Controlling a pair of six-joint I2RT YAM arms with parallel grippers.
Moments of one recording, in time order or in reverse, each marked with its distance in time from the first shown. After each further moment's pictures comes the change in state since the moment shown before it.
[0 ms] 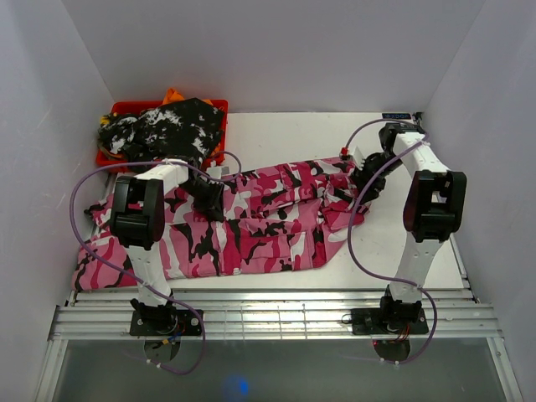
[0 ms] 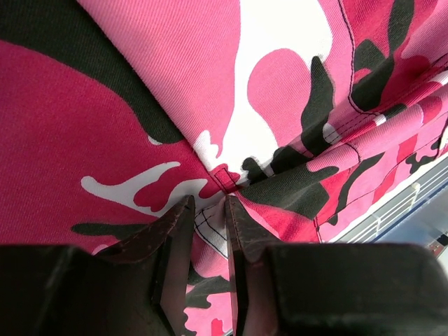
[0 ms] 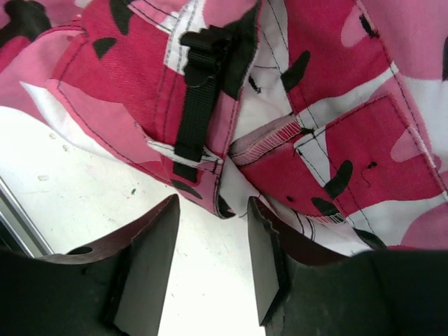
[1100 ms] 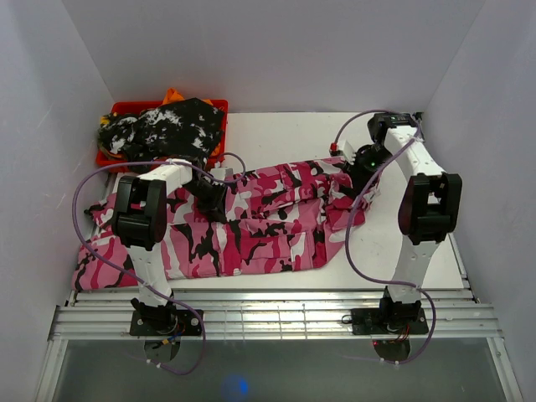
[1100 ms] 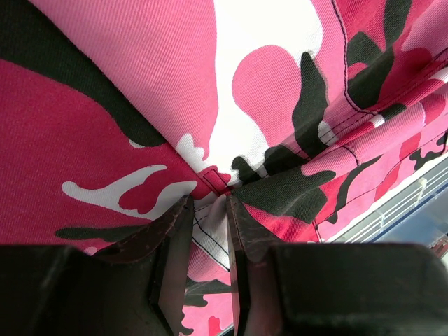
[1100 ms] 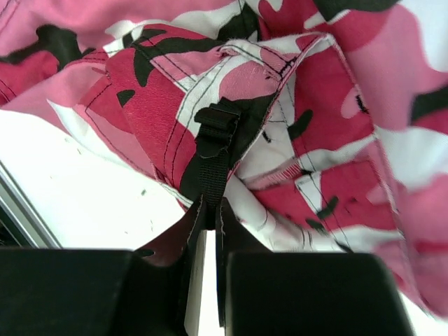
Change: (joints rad) left arm -0.035 0.000 0.008 -0.018 -0.013 0.001; right arm 0.085 0.017 0.124 -0.088 0.040 0.034
